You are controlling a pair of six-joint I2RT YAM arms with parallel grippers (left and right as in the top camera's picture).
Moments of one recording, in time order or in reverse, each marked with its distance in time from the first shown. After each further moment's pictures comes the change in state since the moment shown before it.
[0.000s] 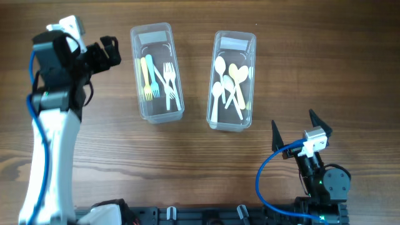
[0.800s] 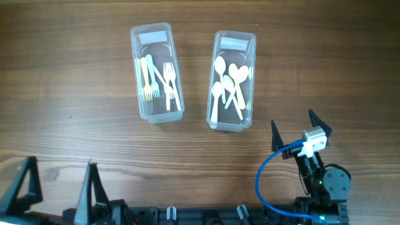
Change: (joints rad) left arm -0.026 -1.123 0.012 -0.282 -0.003 0.004; right arm 0.000 -0.002 0.000 0.000 -0.007 0.000
